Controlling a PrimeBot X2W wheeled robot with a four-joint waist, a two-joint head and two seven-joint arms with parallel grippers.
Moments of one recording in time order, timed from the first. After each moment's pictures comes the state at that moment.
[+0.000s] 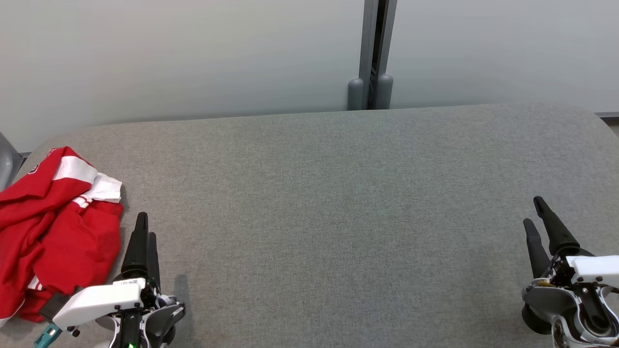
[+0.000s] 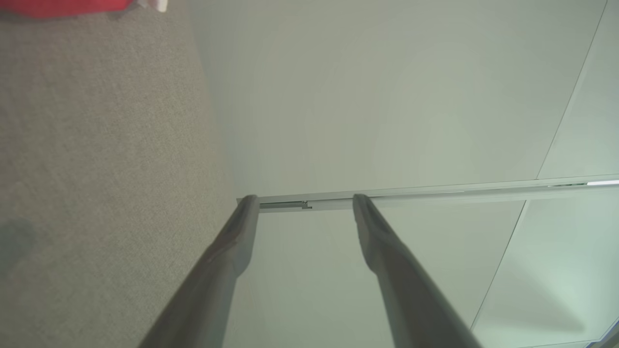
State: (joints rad) left arm -0.16 0.04 0.00 0.37 -1.62 -0.13 -0.05; right arm -0.27 -0.04 -0.21 0.48 1.55 0.13 0.22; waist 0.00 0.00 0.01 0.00
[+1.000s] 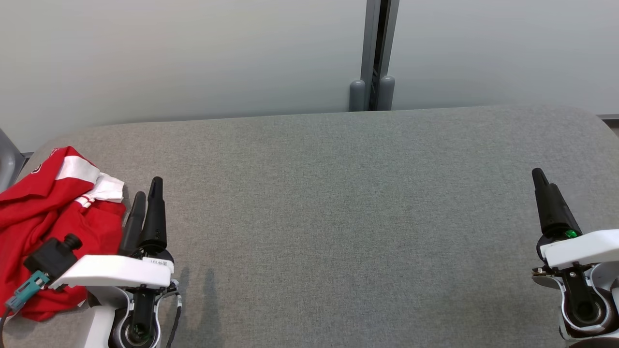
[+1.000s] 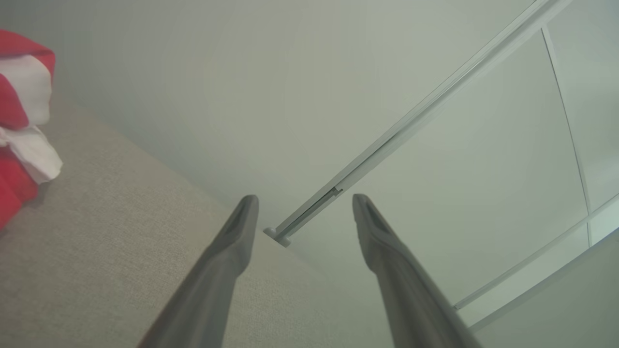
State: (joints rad) left arm -0.20 0.12 -0.09 0.25 -1.06 -0.08 -0.13; right arm -0.25 -0.11 -0.09 0.30 0.97 0.13 0.04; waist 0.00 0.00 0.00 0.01
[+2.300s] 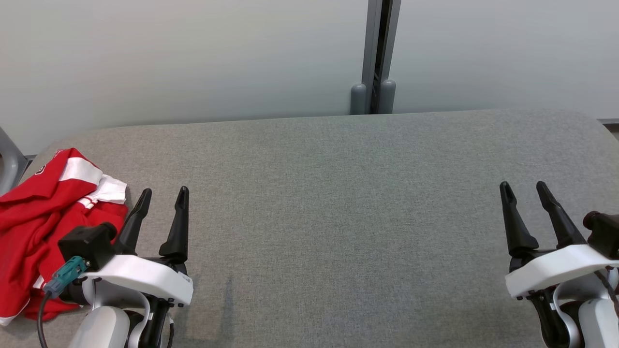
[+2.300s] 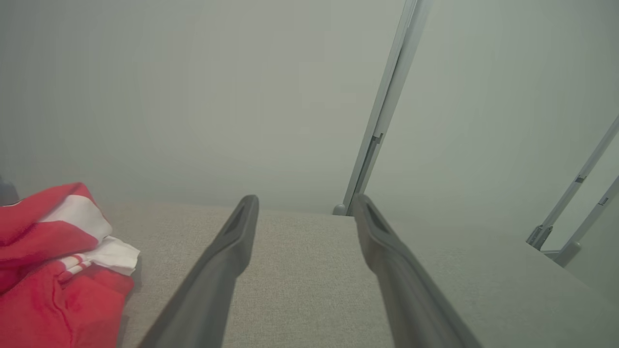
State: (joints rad) left arm -0.17 0.22 -0.21 0.14 -0.57 0.05 -0.10; right arm -0.17 -0.10 -0.02 0.14 0.35 0.13 -0.02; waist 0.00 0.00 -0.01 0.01
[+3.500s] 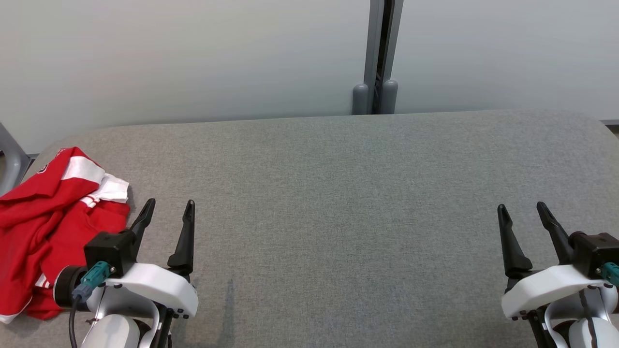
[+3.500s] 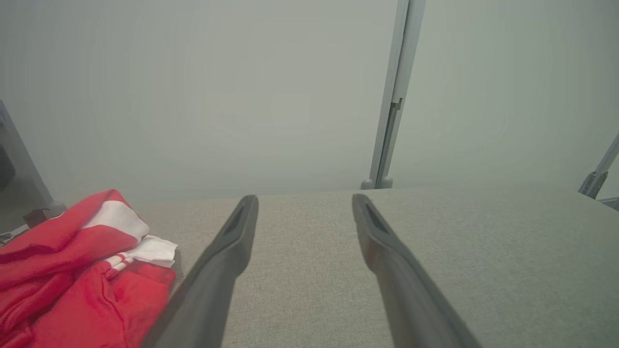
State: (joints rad) left arm -0.15 0.24 -0.25 0.14 -0.40 0.11 -0.07; right arm -0.11 -0.05 -0.06 0.15 0.13 0.13 -0.04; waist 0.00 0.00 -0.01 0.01
